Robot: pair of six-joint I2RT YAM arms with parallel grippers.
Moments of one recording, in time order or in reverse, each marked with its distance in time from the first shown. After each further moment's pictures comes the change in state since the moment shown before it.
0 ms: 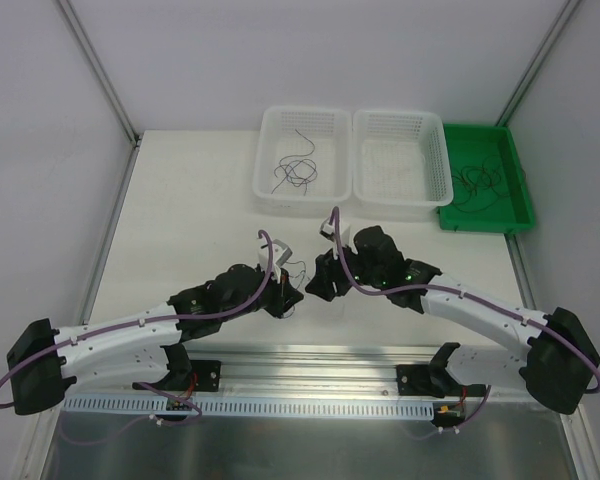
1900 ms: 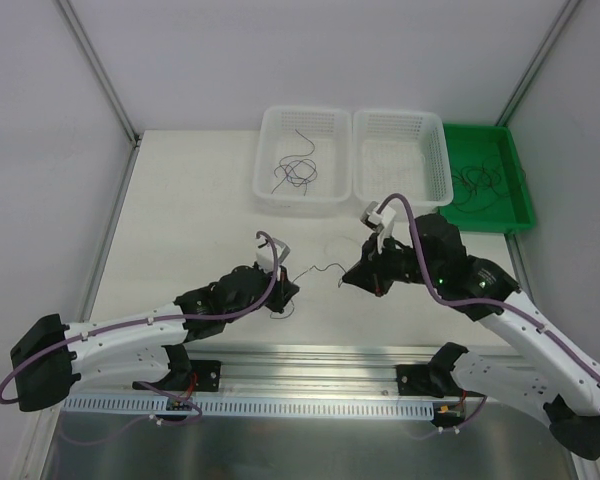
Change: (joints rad) left arm 0.007 0.042 -0.042 0.114 -0.099 0.030; right arm -0.081 -0.314 0.245 -0.472 -0.066 -0.095
